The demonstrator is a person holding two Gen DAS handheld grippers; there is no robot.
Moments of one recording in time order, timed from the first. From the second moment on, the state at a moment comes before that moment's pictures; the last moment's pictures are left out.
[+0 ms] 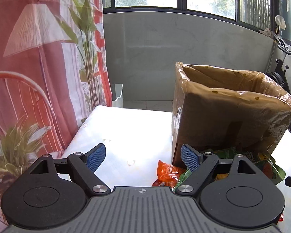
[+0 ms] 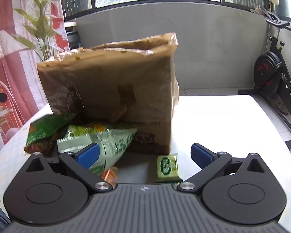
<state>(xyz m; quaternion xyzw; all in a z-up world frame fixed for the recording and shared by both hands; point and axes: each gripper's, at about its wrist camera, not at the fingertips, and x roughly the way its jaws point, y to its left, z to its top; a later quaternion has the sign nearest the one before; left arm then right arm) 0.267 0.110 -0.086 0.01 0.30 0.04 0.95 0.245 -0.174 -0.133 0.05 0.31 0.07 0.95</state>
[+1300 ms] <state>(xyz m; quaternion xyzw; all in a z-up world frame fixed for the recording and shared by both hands) 0.244 0.101 -0.167 -0.02 0.38 0.05 0.92 0.227 -0.185 -0.202 0.15 0.50 0.08 0.85</state>
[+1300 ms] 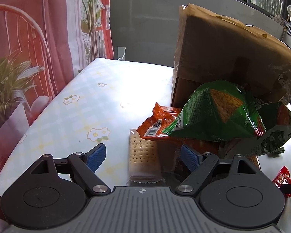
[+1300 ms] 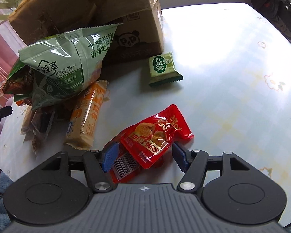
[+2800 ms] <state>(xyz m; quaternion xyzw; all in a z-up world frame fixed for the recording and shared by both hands) 0.250 0.106 -0.189 -0.02 0.40 0.06 0.91 0.242 -0.169 -0.218 0.04 0.41 0.06 0.91</state>
